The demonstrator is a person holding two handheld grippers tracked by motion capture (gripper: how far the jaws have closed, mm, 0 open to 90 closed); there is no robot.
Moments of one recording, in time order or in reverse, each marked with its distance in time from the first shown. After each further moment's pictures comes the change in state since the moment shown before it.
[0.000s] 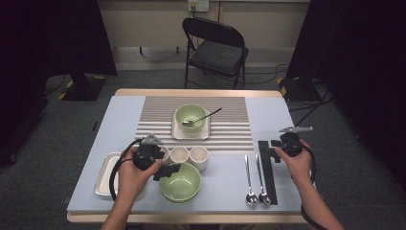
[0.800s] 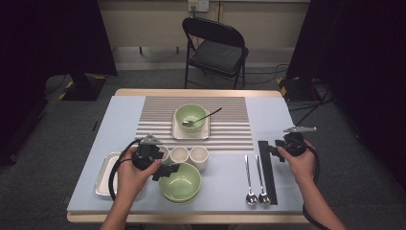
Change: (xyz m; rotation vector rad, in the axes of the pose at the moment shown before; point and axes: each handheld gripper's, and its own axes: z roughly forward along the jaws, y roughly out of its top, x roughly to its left) left arm 0.003 -0.002 0.000 -0.002 -0.002 -0.010; right arm -0.010 -0.003 -0.006 0.004 -0.070 0.003
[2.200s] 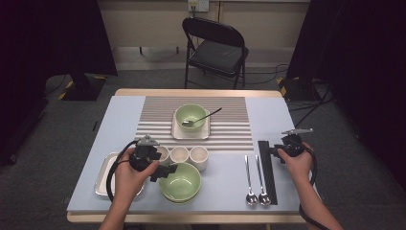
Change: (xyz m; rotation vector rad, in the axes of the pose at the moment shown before) left arm 0.002 -0.005 -0.003 -0.007 0.013 -0.011; right arm -0.006 -0.009 0.013 0.082 -0.064 0.029
